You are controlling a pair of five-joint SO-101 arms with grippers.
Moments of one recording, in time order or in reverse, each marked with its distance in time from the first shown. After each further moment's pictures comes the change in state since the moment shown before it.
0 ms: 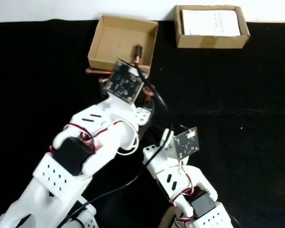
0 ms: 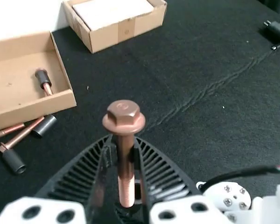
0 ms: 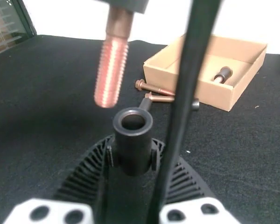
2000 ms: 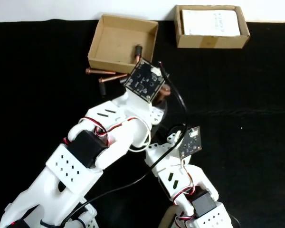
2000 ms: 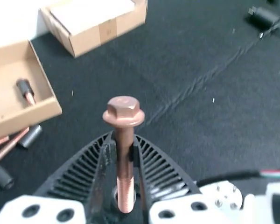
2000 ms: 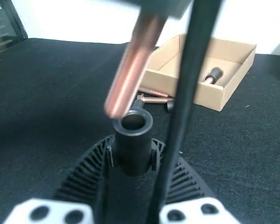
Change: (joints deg) left arm 3.5 6.2 -3.0 -3.9 -2.9; right arm 1.8 0.1 0.0 -0.2 0.0
